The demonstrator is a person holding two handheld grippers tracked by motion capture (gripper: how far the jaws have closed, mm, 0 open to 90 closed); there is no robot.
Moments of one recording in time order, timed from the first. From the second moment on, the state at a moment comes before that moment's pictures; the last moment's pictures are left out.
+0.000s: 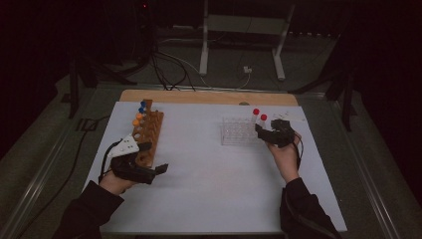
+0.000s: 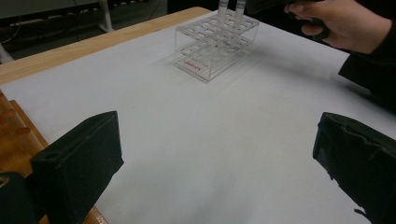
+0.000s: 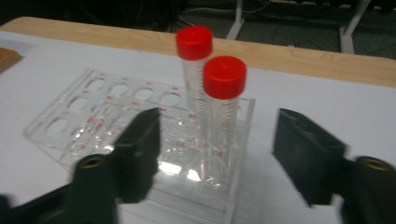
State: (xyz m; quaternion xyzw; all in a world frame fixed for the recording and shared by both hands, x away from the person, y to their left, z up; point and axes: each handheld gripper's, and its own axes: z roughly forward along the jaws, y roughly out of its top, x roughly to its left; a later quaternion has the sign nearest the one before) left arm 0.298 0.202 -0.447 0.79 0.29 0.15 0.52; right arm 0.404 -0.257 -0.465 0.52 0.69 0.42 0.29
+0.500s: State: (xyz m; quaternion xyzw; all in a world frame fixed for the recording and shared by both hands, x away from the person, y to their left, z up) left arm 0.298 0.204 -0.447 0.79 0.29 0.15 0.51; right arm 0.418 -0.258 -0.470 0.53 0.69 0.41 0.28
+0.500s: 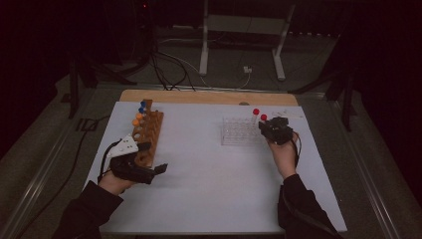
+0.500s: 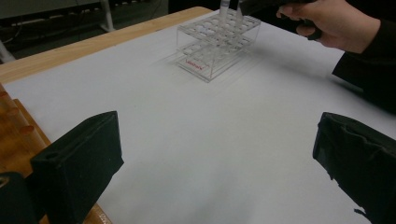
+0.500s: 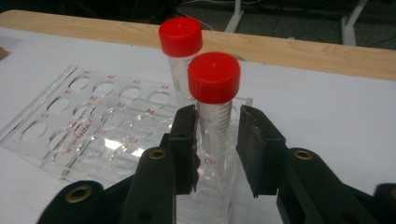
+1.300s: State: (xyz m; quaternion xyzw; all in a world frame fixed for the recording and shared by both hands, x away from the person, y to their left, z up) left arm 0.299 0.203 -0.446 0.79 0.29 0.14 0.52; right arm 0.403 -0.254 -0.420 0.49 0.69 0.42 0.33
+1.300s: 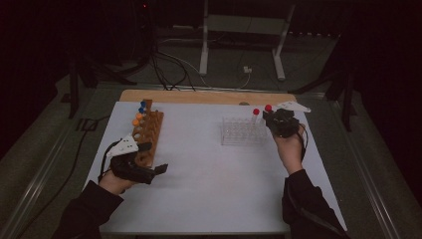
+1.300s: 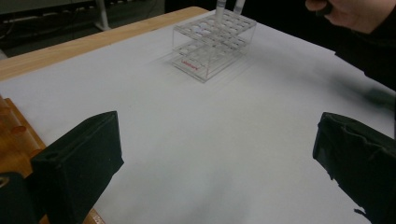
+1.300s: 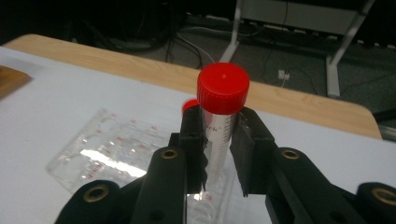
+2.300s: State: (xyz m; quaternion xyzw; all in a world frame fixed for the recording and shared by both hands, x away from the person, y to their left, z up) left arm 0.304 0.173 -0.436 0.81 0.25 0.12 0.52; right arm 0.329 -0.210 -0.427 0.39 0.76 0.44 0.26
